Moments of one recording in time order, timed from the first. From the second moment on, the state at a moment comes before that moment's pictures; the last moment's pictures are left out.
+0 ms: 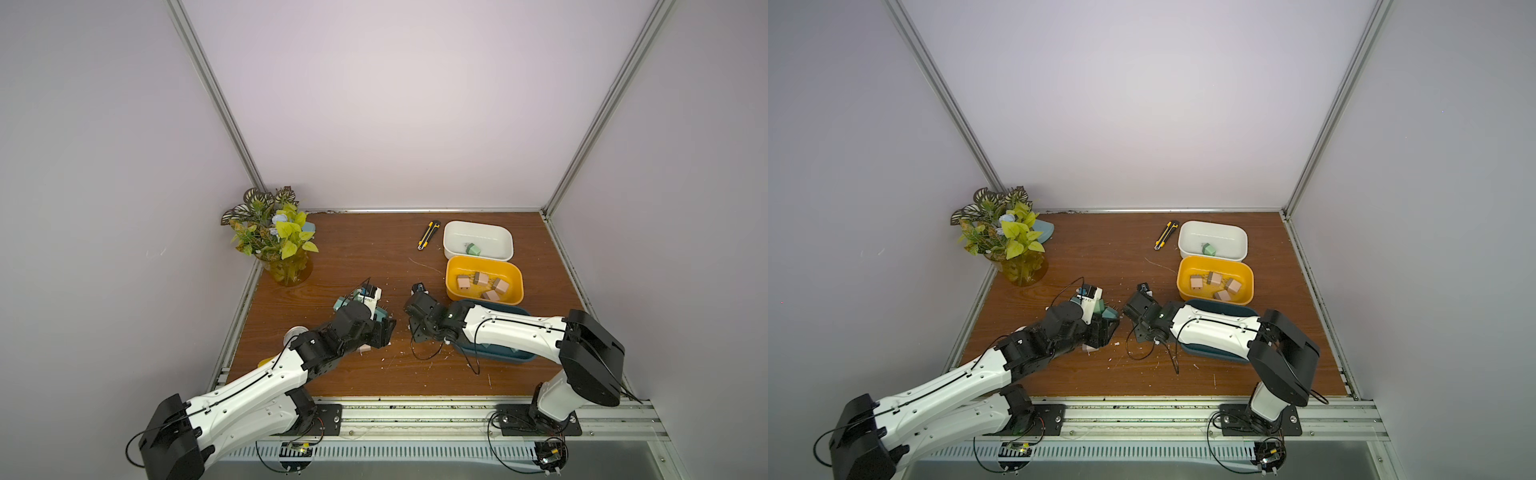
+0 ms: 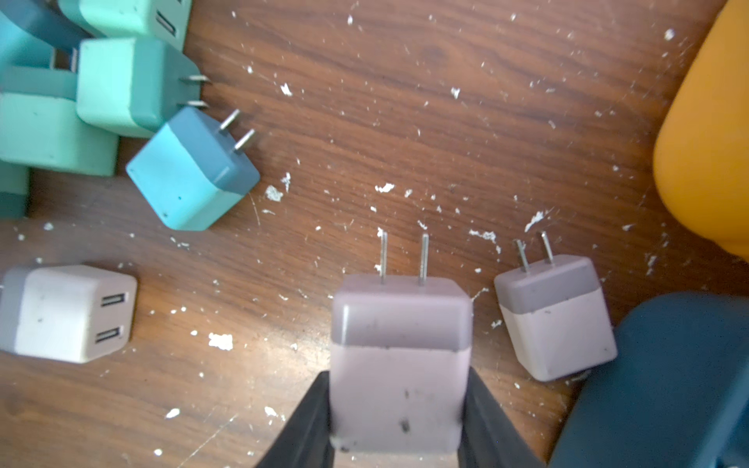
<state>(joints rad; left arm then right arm) -0.82 0.91 0.54 -0.25 -0.08 -0.50 1.05 1.62 1.04 -0.51 0.33 0.67</state>
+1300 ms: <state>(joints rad) -0.82 1.34 0.71 0.03 0.14 -0.51 0.57 1.39 0.94 -0.42 0.28 0.55</state>
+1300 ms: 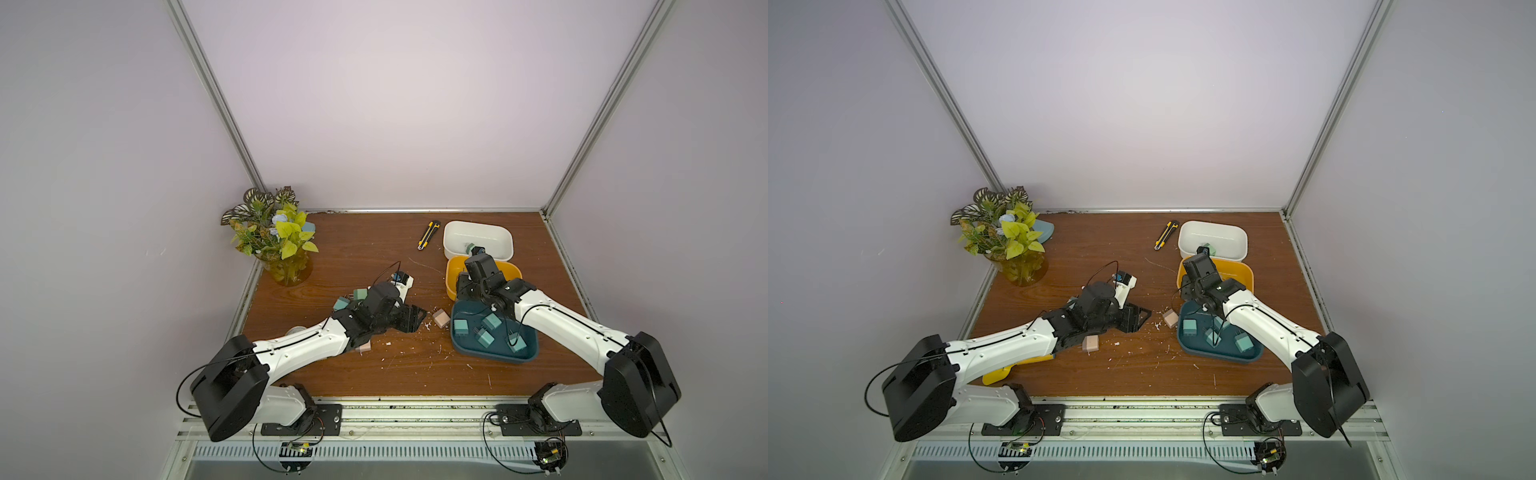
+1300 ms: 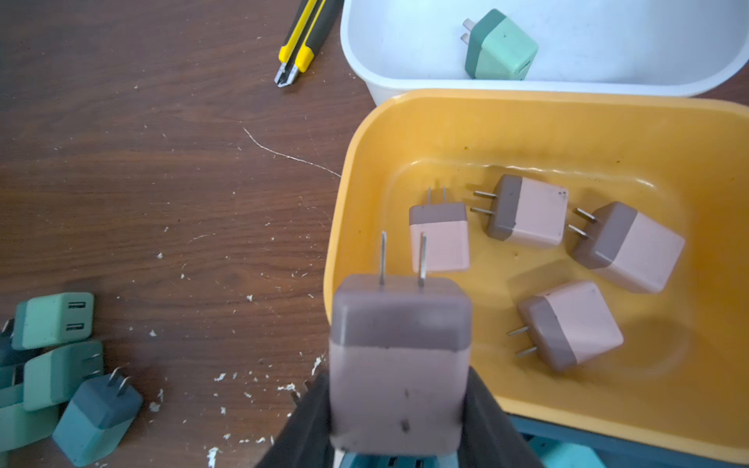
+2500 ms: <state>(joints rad) -0.82 1.50 0.80 0.07 0.22 -0.51 0.47 1.63 1.05 -0.36 0.12 0.51</state>
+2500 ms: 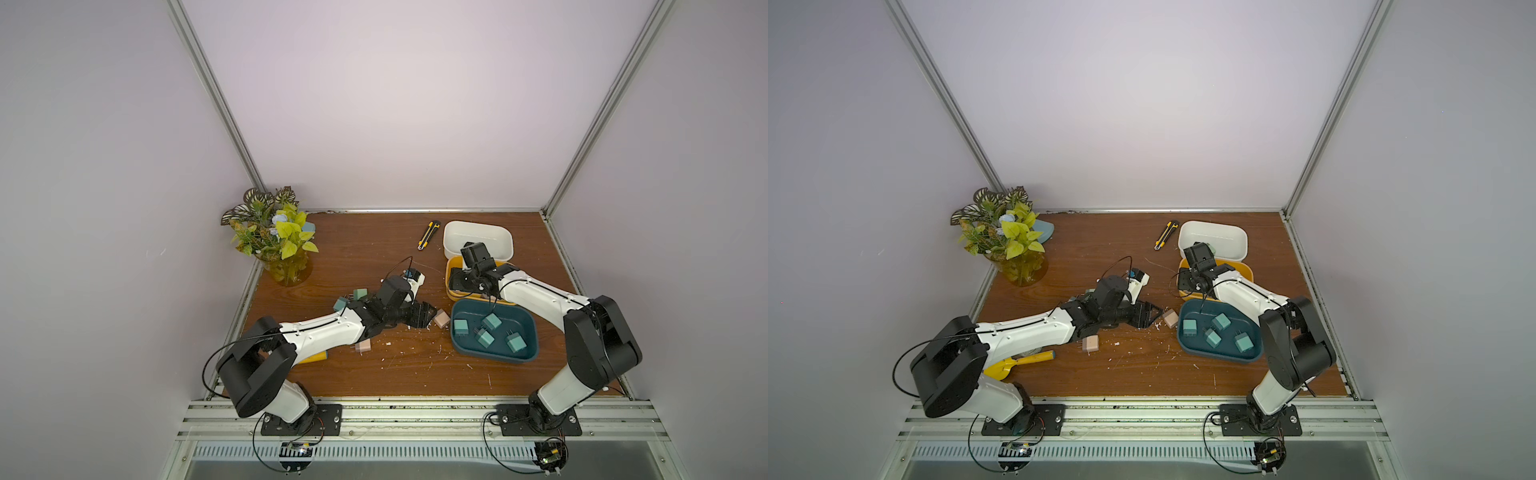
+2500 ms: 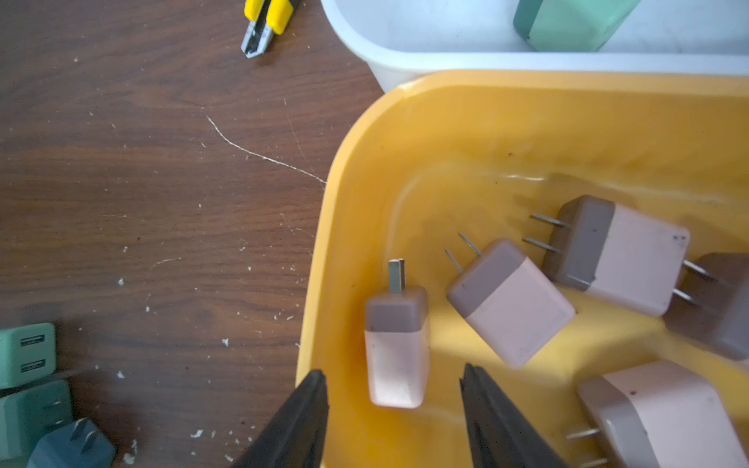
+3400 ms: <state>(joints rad) -0.82 1.33 0.74 0.05 0.13 -0.51 0.55 1.34 0.93 -0.31 0.07 0.56</state>
